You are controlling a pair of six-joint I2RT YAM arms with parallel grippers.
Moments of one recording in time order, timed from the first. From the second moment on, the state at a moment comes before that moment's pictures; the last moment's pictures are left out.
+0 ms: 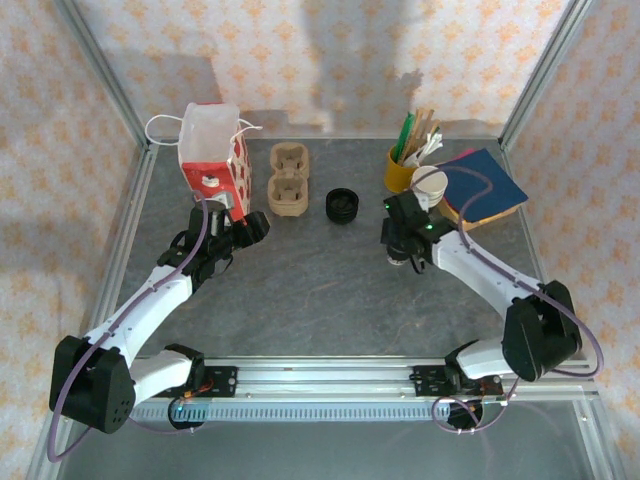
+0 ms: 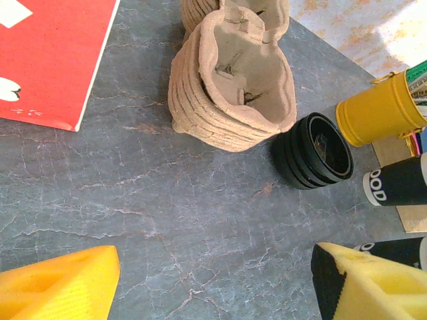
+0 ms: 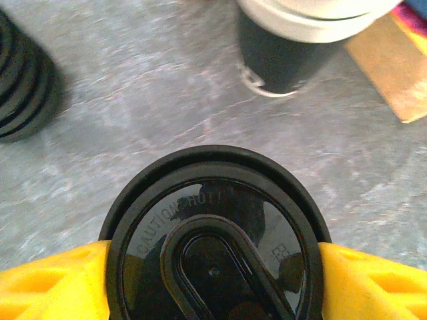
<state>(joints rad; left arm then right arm) -0.25 1.12 0.72 -0.22 0.10 -0.67 0.45 1.37 0.97 -0.62 0.35 0.53</state>
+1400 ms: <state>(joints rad) -0.25 1.10 0.75 -0.22 0.16 -0.70 0.00 1.35 0.94 -0.58 0.39 0.52</state>
